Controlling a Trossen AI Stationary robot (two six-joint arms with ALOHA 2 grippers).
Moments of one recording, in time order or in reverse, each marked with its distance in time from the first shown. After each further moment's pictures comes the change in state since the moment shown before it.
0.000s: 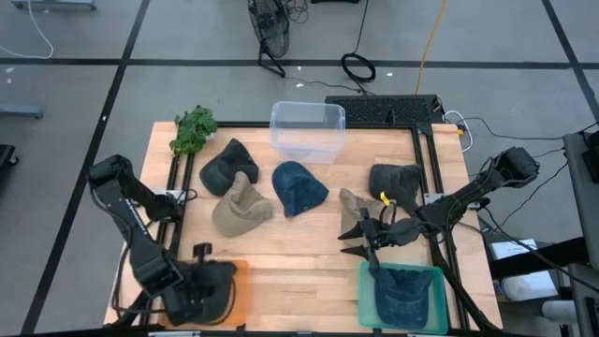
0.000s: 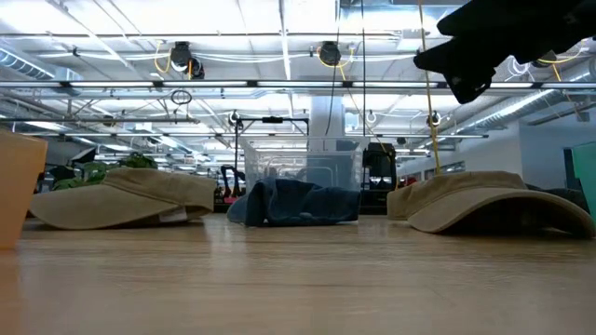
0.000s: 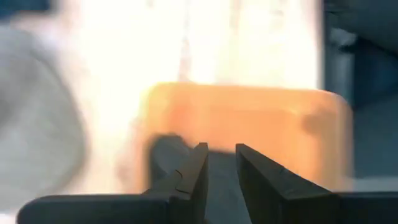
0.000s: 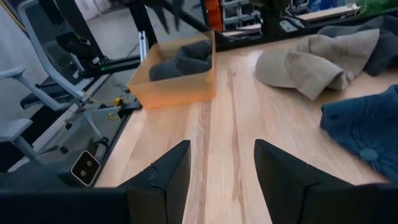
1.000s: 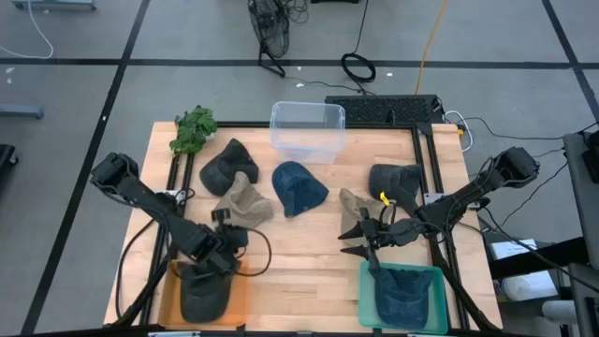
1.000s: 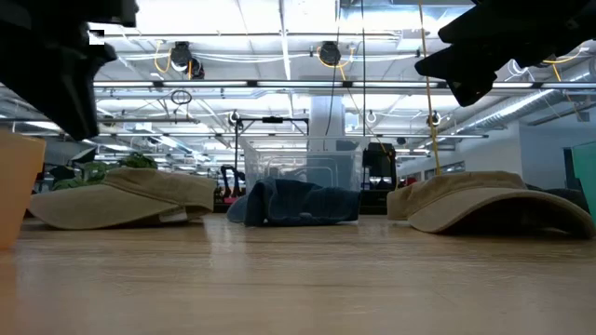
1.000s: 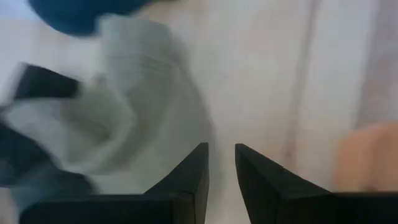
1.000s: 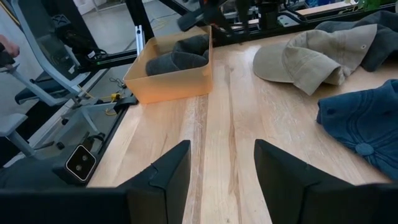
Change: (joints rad) left arm 0.339 0.000 -0.196 -0.009 -0.065 0.269; right arm 0.000 0.000 0.000 -0.027 0.003 0.000
